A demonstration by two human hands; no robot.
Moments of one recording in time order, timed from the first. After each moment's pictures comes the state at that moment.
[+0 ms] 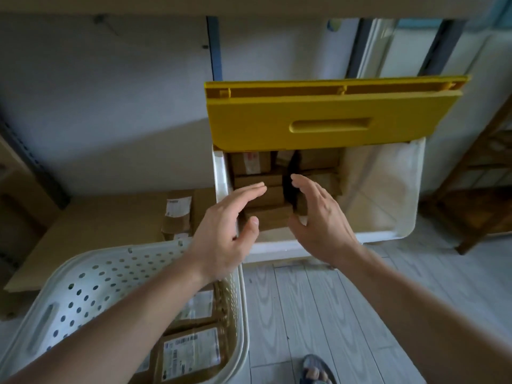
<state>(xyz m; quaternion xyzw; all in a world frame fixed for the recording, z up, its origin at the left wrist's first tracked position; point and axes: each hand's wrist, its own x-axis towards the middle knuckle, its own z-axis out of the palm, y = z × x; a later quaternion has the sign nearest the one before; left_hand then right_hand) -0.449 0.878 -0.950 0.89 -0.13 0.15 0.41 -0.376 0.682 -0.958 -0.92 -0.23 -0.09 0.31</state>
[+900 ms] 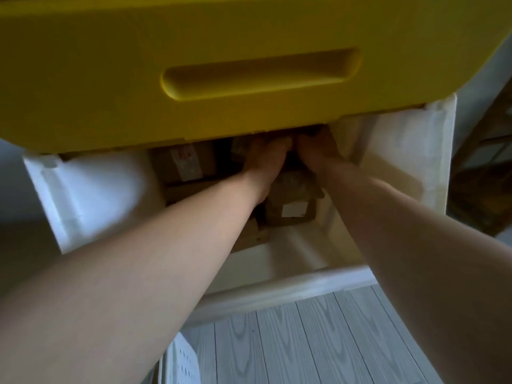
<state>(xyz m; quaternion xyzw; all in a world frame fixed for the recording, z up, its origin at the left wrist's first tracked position) -0.188 0.739 -0.978 0.72 0.11 0.04 0.68 -0.144 0.642 -0.979 -0.84 0.00 -0.05 0.53</state>
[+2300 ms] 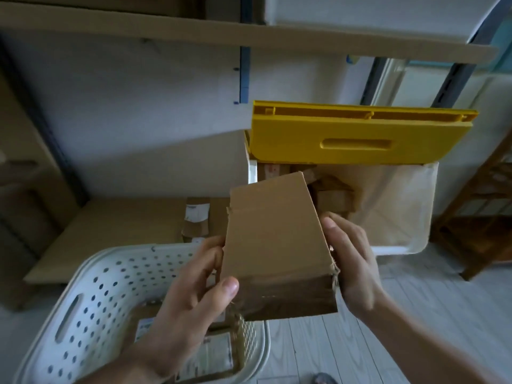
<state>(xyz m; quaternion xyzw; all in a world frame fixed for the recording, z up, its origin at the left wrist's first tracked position) -0.567 0.907 -0.943 0.71 -0.10 0.09 0.69 -0.473 0.701 -0.915 -0.71 -0.24 -0.02 0.66</state>
